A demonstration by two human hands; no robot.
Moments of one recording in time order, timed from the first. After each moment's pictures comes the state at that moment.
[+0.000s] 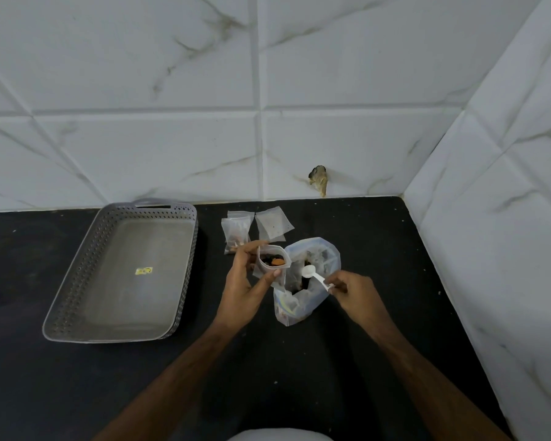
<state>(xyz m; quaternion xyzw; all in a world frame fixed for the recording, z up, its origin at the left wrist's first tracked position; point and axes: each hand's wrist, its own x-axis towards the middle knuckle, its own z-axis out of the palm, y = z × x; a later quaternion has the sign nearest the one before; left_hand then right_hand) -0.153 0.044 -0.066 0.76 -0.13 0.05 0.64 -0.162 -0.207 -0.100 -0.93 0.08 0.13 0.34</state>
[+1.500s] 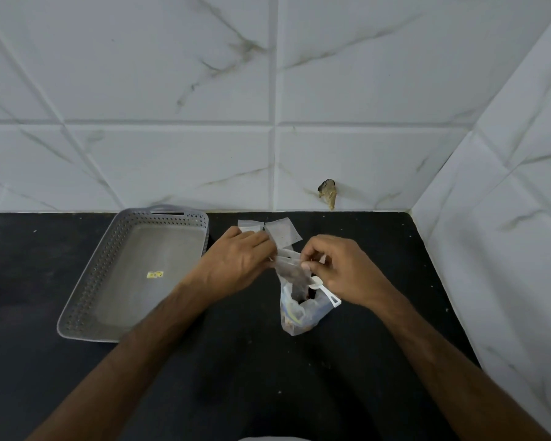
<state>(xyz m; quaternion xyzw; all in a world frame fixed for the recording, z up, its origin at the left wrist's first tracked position) -0.099 0.089 -0.004 0.88 -0.43 0.18 0.10 -0.131 -0.159 0.021 -0.92 -0.22 0.00 0.31</state>
